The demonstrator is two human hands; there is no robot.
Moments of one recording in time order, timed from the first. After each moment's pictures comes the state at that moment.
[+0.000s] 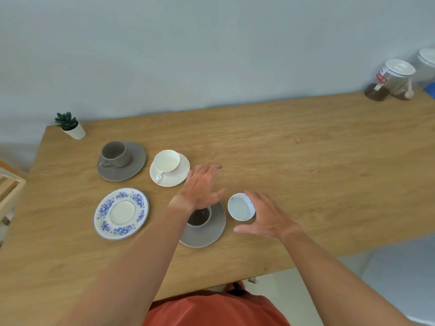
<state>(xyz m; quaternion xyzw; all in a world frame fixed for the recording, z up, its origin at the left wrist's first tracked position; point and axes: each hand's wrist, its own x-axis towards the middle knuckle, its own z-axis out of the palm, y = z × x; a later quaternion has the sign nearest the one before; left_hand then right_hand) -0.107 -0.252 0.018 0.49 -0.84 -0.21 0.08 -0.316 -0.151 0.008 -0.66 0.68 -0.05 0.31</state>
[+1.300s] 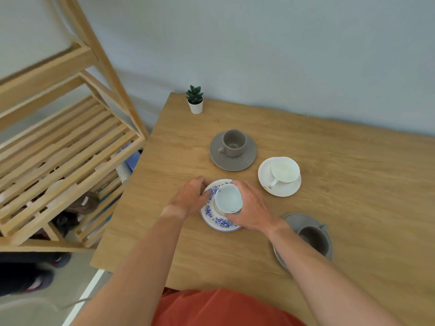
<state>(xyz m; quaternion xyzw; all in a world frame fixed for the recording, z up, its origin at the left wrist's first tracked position) 0.185 -0.240 -0.019 0.72 -0.55 -0.39 0.15 -0.023 -0.251 -0.011 -0.79 0.51 -0.11 0.32</state>
